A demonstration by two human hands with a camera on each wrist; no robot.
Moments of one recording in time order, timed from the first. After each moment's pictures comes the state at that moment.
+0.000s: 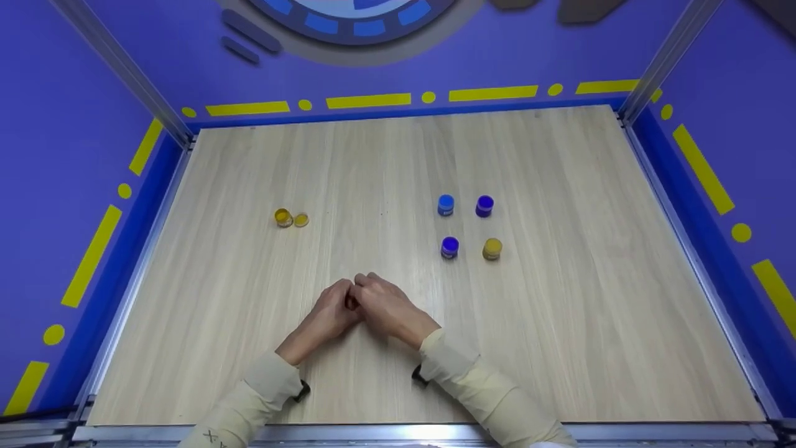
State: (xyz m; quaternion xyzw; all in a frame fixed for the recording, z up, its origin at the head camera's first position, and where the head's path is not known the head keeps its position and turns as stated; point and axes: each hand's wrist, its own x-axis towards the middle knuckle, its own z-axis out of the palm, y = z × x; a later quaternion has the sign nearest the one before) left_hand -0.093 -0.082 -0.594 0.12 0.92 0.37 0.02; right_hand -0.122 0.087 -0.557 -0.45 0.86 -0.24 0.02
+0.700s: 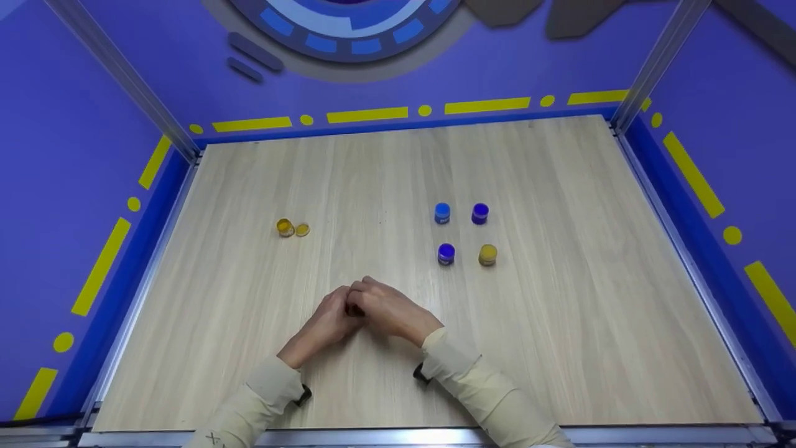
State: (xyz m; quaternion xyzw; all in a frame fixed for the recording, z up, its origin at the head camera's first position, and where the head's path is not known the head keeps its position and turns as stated) left_hand -0.090 -0.078 -0.589 0.13 0.93 0.35 0.01; right_hand -0.130 0.103 -0.550 -0.51 0.82 -0.25 0.03
